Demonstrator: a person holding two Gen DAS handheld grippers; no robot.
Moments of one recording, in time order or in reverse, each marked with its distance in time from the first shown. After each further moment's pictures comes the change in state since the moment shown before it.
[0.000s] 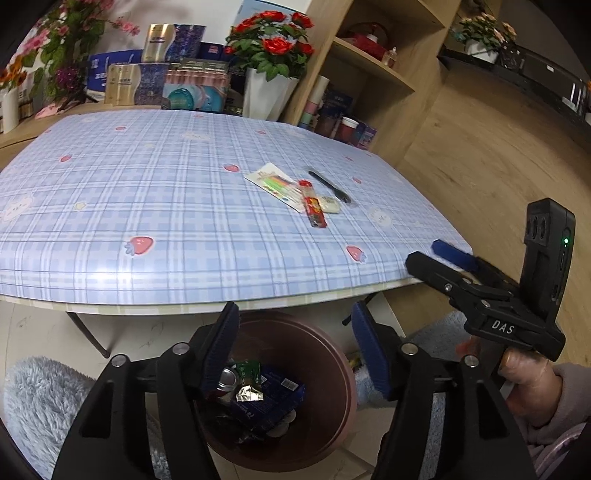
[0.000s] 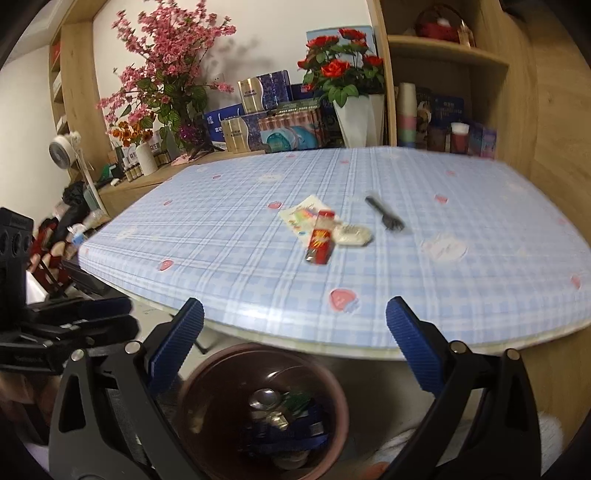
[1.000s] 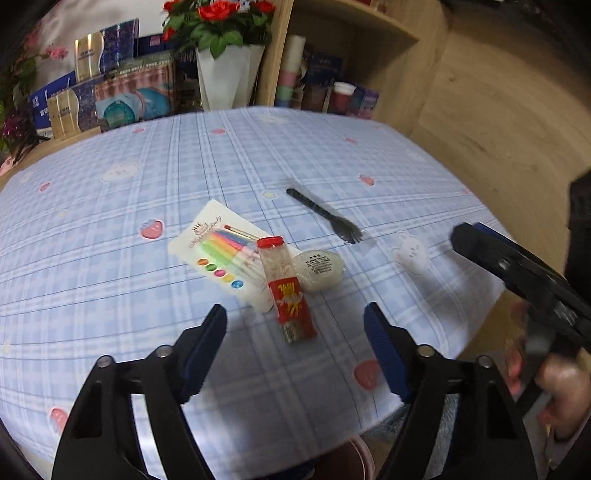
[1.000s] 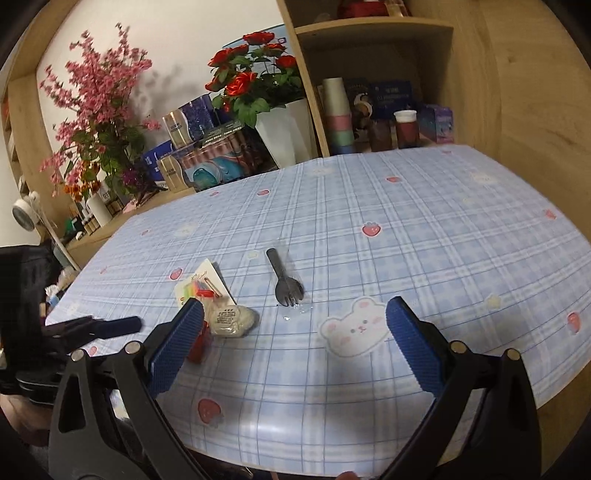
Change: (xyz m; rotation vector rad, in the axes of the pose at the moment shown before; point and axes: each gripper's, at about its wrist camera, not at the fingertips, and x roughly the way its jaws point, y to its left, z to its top) left arm 0.173 -0.051 0.107 0.154 0.148 0.084; right arm 0.074 -0.138 0.049 0.258 -0.008 -0.031
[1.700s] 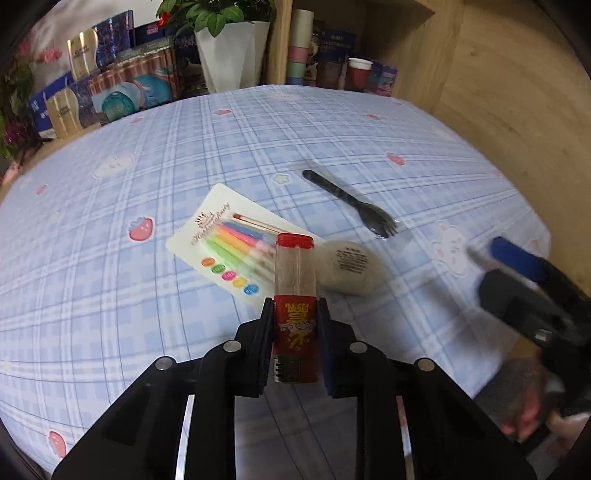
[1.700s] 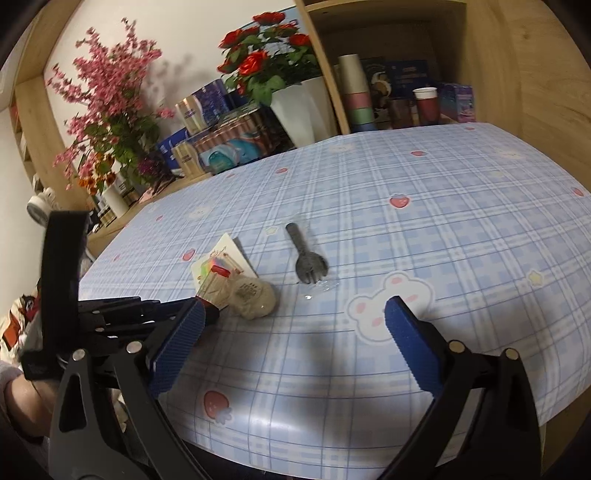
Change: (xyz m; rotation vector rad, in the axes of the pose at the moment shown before) left arm 0.035 0.002 0.007 0.038 0.050 0.063; right arm 0.024 0.009 -0.014 -0.028 0.075 0.082
